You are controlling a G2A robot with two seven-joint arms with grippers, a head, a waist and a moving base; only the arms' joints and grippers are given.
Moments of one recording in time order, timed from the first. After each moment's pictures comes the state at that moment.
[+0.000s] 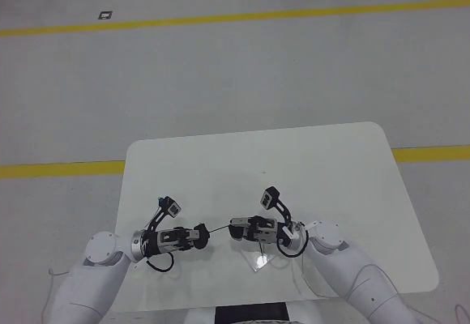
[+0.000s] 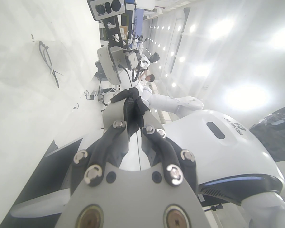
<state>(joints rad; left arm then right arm) 1.55 -1.04 -1.32 -1.40 -0.63 -0.34 -1.35 -1.37 -1.27 0.97 -1.25 0.63 -0.23 1.05</state>
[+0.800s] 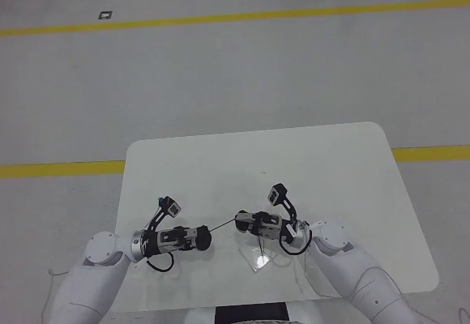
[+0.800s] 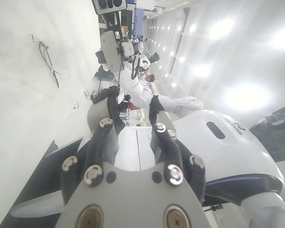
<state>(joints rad) 1.55 -1.04 -1.32 -1.40 -0.63 -0.34 -1.35 -1.40 -1.26 1.01 -1.29 0.60 -0.26 0.97</state>
